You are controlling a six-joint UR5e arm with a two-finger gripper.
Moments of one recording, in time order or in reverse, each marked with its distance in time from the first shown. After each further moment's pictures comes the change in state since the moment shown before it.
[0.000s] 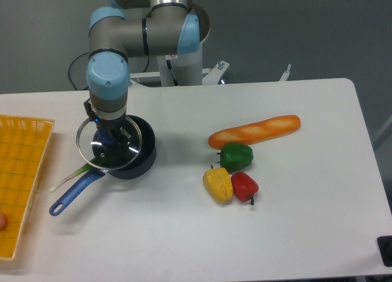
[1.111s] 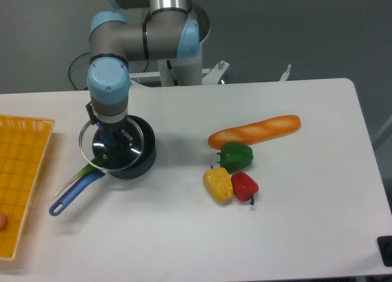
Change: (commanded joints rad) arm -0.002 -0.011 -0.006 0.000 0.021 0.012
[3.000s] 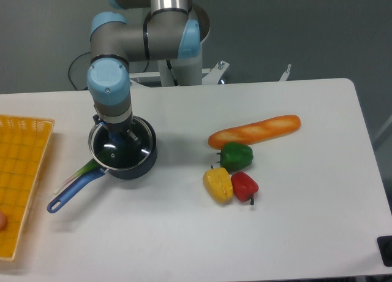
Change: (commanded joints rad) arm 0.003 -0.008 0.000 -0.005 0.077 0.043
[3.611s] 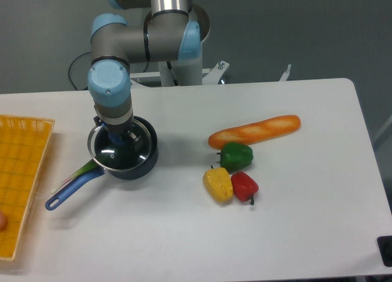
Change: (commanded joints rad) arm 0.011 0.001 0.021 -0.006 0.000 0.006
